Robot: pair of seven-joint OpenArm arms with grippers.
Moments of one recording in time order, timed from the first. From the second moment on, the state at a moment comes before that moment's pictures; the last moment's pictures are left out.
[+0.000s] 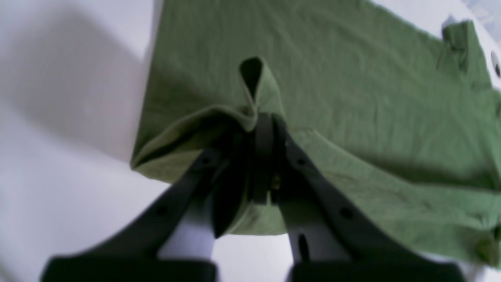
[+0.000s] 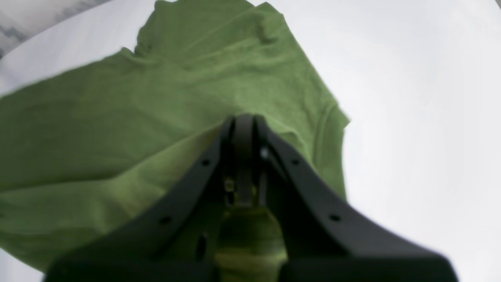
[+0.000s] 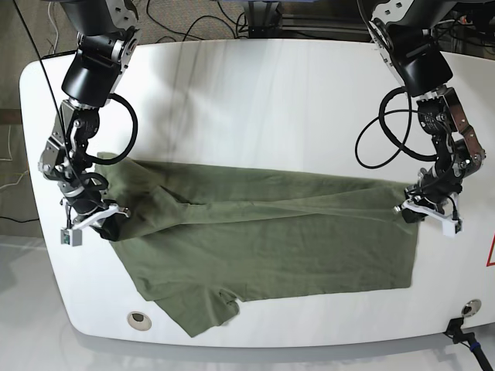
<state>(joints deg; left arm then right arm) -13.8 -9.7 -29.3 80.3 -25.9 -14.8 53.6 17.7 13.7 25.3 67.0 23.4 30.5 -35.4</state>
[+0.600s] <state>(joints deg) -12.1 -13.9 -29.0 80.3 -26.1 -15.2 44.5 19.9 13.6 21.4 61.9 16.8 31.0 -30.9</state>
